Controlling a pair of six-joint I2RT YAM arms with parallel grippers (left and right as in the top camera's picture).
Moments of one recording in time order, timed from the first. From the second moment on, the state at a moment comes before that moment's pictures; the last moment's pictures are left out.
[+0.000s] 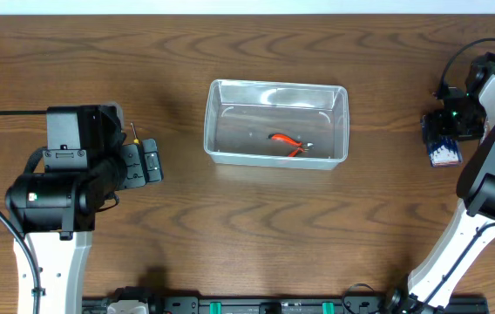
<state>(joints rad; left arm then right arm) -0.01 1.11 1.29 -1.22 0.04 -0.18 -0.38 2.29 1.76 -1.06 0.02 -0.40</state>
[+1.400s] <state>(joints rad) -0.01 1.11 1.29 -1.23 0.04 -0.18 0.48 2.32 2.04 -1.19 -0.10 -0.81</state>
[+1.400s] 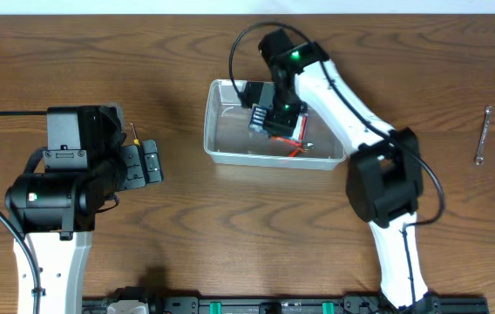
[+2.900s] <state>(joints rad) -0.01 1.11 1.29 -1.23 0.04 -0.18 -0.31 1.84 2.06 -1.22 0.05 -0.11</state>
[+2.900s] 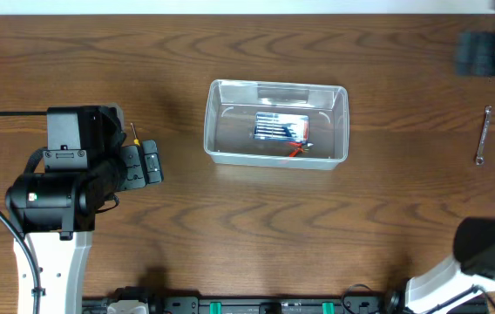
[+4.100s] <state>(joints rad) -0.01 1.11 1.29 -1.25 0.04 -0.18 -0.58 2.42 2.05 -1.10 0.03 -0.13</state>
